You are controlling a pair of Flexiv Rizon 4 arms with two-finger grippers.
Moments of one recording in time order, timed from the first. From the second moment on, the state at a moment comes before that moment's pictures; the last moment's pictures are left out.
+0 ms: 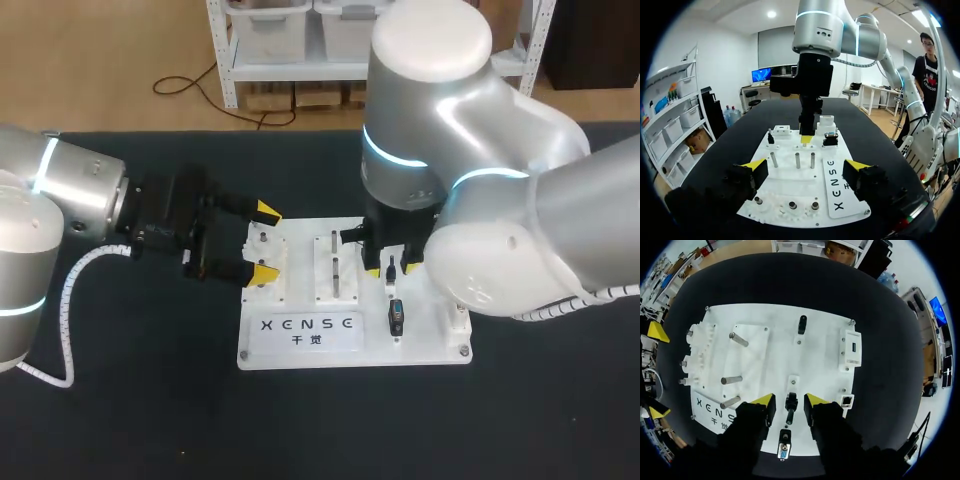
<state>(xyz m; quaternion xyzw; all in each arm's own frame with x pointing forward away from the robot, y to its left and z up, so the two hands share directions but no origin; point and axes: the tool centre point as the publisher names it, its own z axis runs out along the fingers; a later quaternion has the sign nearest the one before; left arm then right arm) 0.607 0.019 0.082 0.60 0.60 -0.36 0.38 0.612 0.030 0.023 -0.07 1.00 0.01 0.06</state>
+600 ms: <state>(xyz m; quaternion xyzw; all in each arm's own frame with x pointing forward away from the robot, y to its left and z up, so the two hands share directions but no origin) 0.607 0.019 0.082 0.60 0.60 -0.36 0.38 0.619 0.036 0.038 -0.08 0.99 0.02 0.07</state>
